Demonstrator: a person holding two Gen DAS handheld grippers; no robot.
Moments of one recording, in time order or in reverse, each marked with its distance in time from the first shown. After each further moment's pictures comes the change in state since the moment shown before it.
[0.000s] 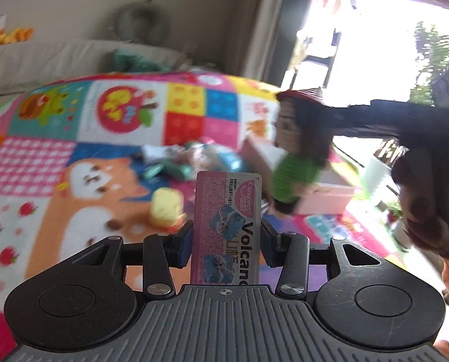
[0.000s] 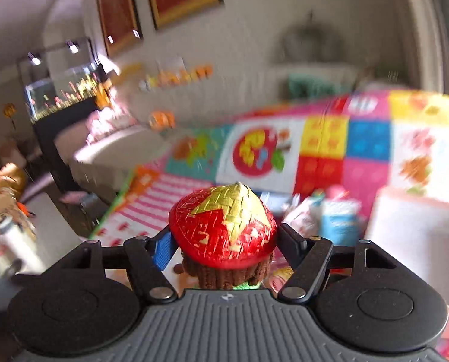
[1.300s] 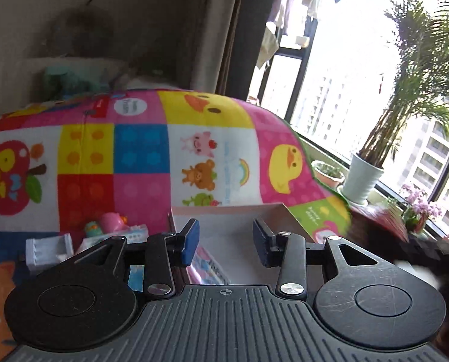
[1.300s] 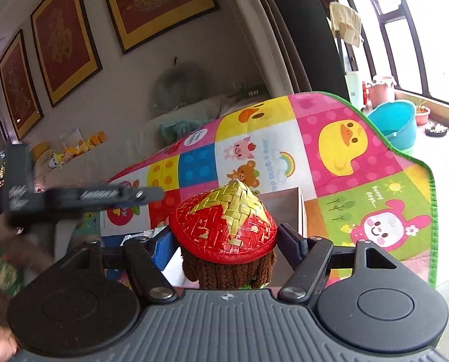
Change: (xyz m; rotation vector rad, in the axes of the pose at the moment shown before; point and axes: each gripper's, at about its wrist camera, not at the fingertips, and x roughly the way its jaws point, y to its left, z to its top) left arm 0.197 -0.083 0.109 0.067 0.030 -0.072; right arm -0.086 -0.182 -0.036 0.321 -0.139 -0.307
